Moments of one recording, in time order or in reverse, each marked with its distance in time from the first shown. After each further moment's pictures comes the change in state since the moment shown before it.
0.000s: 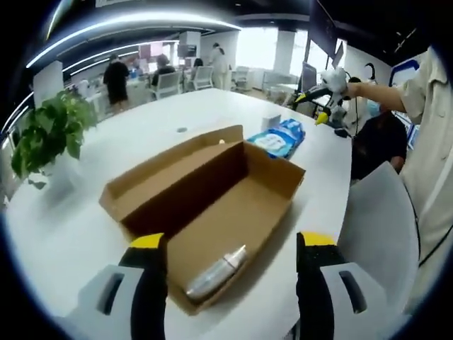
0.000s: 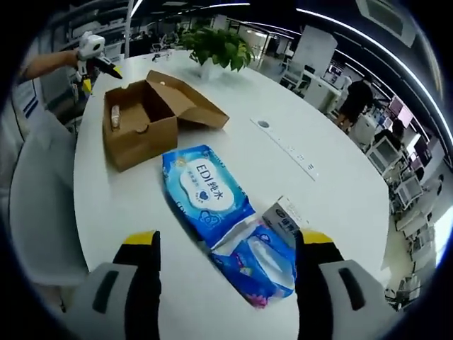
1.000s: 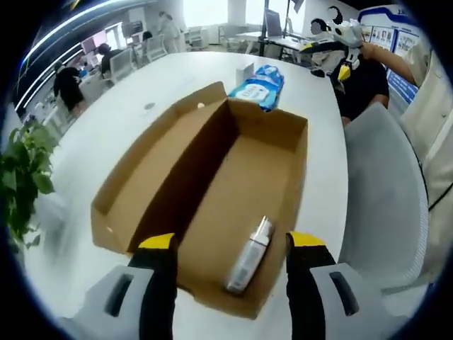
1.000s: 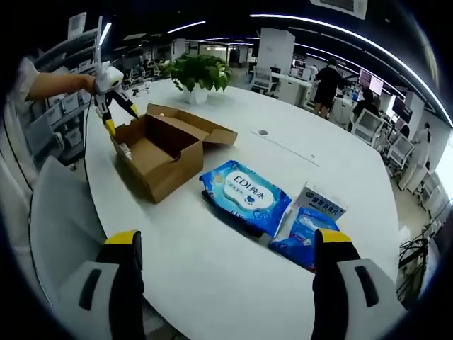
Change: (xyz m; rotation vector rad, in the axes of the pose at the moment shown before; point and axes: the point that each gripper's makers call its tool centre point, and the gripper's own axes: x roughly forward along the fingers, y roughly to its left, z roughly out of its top) left arm 0.031 0.023 -0.017 0.279 0.320 -0.146; right arm -0.038 0.090 0.008 0.243 -0.105 -0.081
